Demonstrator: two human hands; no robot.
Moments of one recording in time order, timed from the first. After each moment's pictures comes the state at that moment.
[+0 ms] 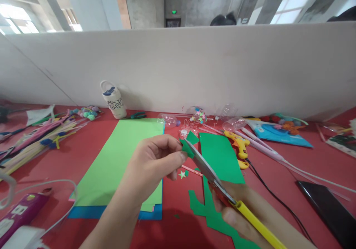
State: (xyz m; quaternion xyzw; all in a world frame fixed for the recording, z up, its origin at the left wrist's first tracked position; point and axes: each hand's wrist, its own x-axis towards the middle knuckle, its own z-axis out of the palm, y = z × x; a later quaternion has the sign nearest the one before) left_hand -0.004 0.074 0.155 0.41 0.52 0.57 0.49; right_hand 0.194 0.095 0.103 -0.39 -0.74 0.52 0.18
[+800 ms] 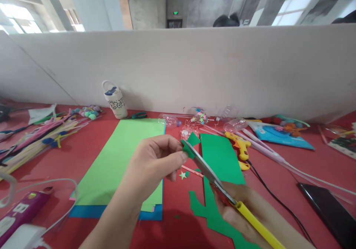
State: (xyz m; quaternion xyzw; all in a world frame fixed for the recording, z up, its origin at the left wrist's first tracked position) left_hand -0.009 0.076 0.151 0.42 0.49 0.56 0.52; right_hand 0.194 0.097 0.097 -0.39 -0.76 0.48 0.18
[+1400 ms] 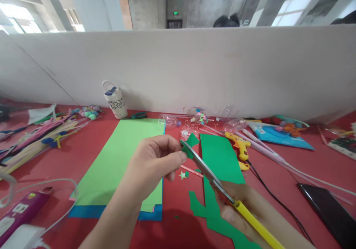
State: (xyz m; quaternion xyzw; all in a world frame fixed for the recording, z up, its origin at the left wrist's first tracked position) left_hand -0.014 0.077 0.148 0.44 0.48 0.55 0.52; right_hand 0.197 0.102 0.097 -0.37 -0.77 0.48 0.18
